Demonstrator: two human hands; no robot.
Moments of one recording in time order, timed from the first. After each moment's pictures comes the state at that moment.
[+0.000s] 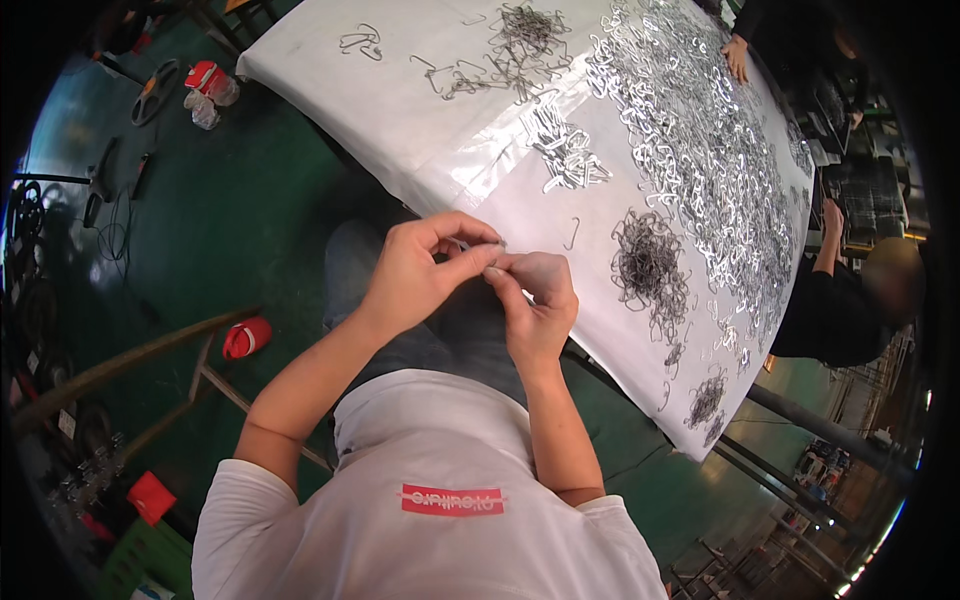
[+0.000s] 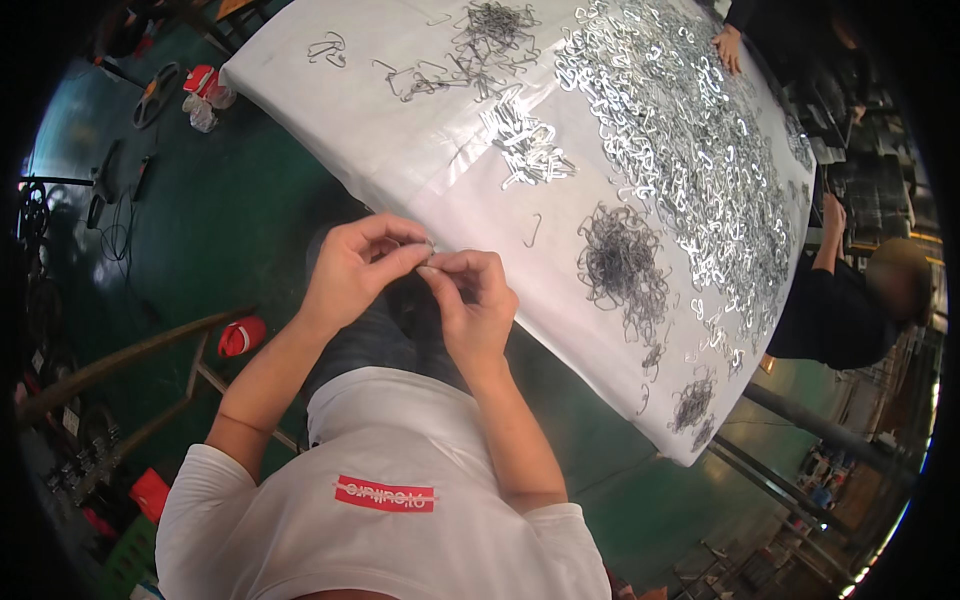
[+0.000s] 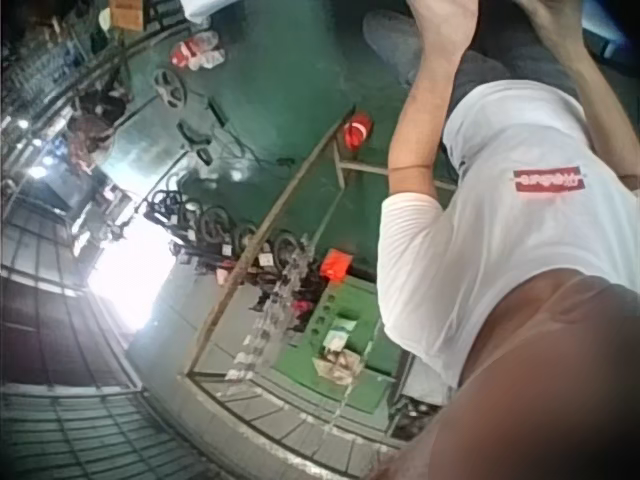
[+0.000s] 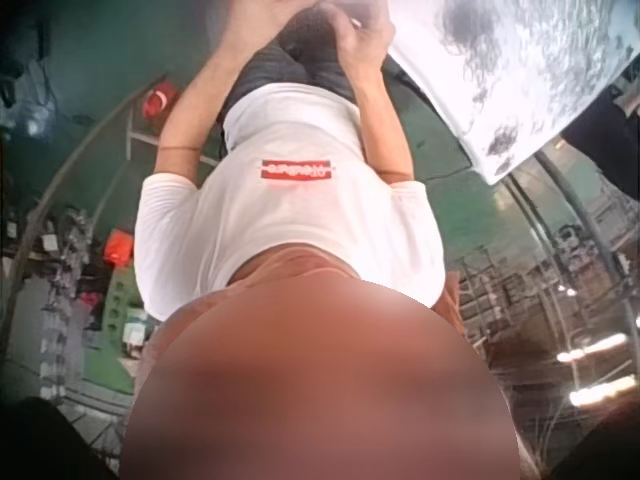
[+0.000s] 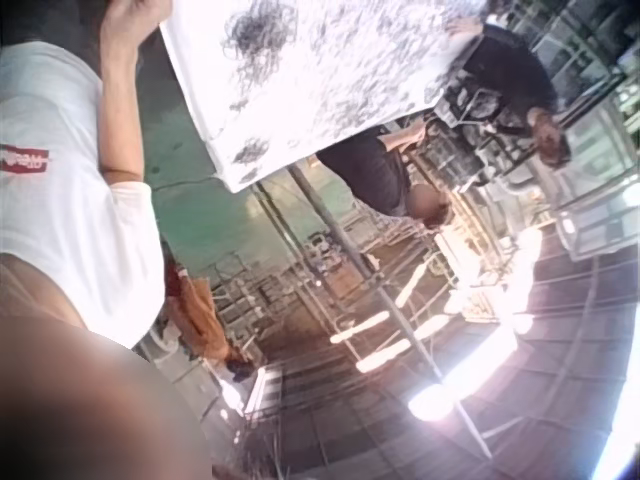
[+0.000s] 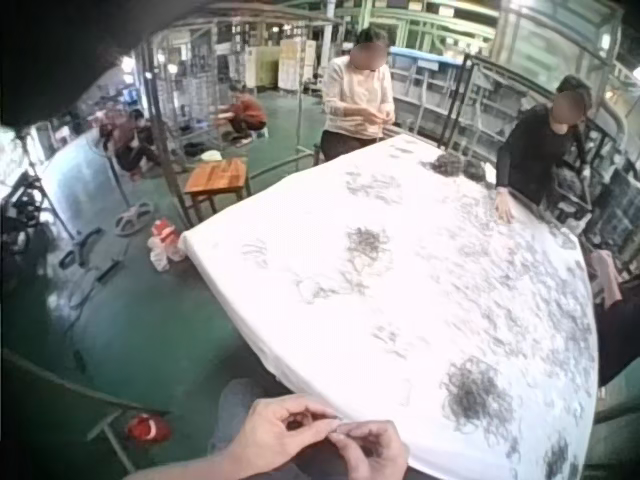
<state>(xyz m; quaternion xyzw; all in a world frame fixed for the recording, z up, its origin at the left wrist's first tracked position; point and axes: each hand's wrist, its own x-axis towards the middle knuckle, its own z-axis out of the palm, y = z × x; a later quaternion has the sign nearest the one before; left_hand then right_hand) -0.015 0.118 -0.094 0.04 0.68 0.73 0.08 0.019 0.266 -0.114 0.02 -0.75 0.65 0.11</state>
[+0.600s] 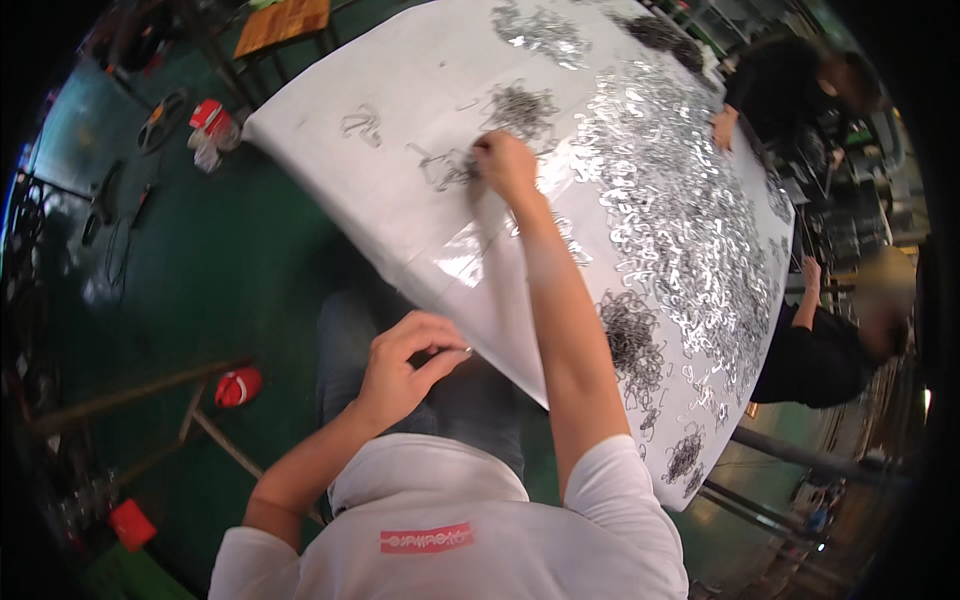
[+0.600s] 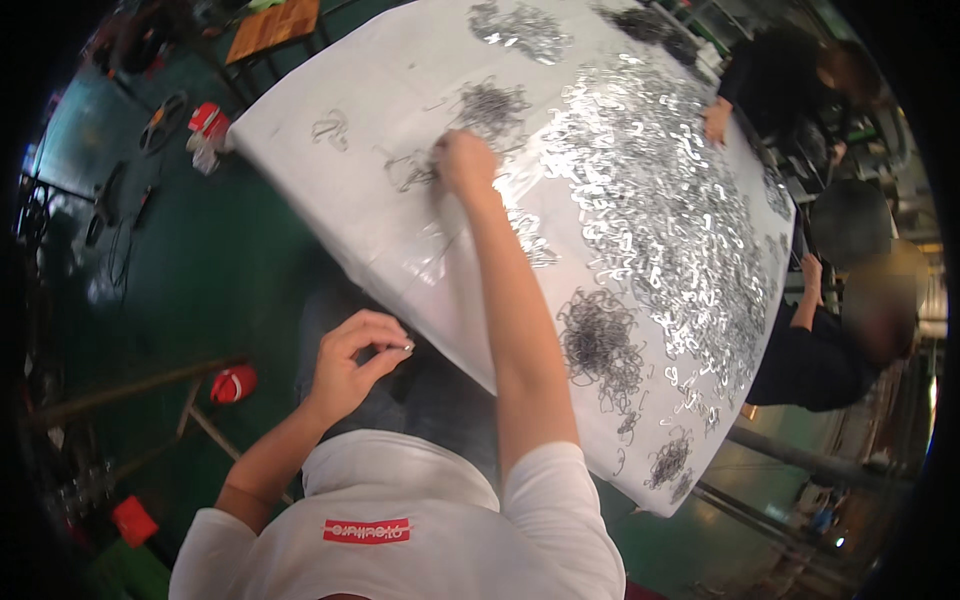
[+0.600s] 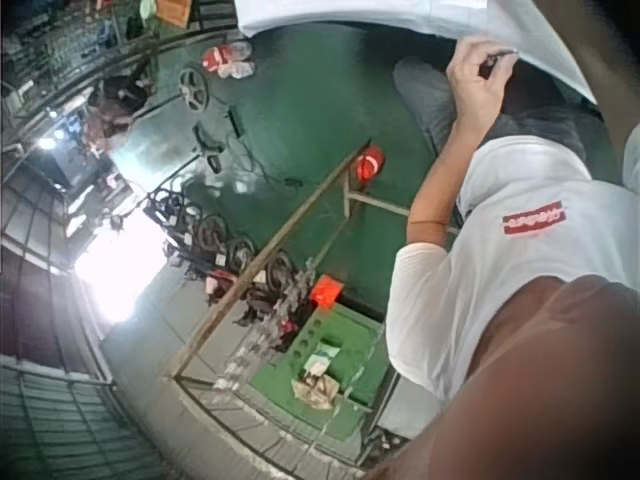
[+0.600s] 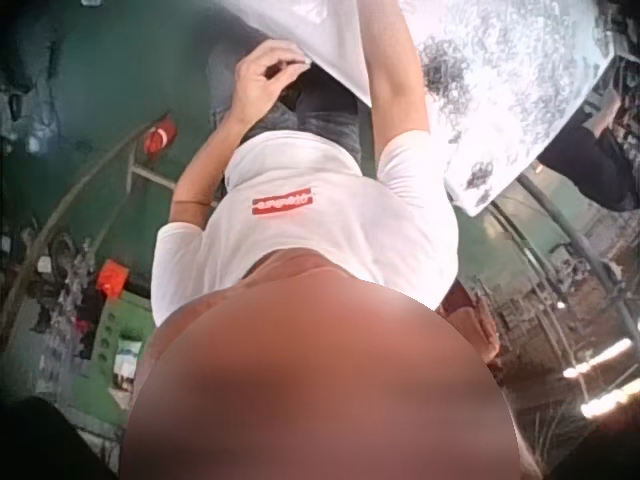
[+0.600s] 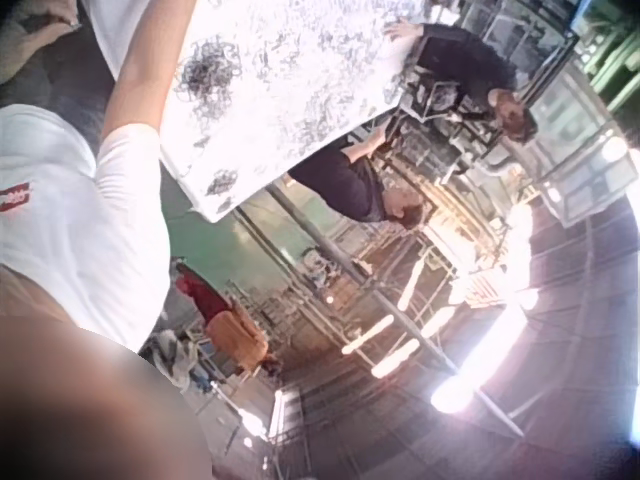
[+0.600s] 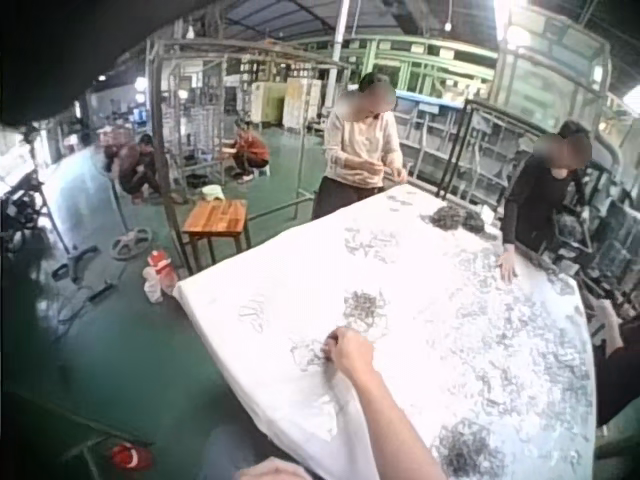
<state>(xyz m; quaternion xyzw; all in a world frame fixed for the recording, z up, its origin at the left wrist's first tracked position) -0.007 0.109 -0.098 0.06 0.74 0.67 -0.02 -0.275 0.244 -0.156 0.10 -0.97 0.24 0.03</state>
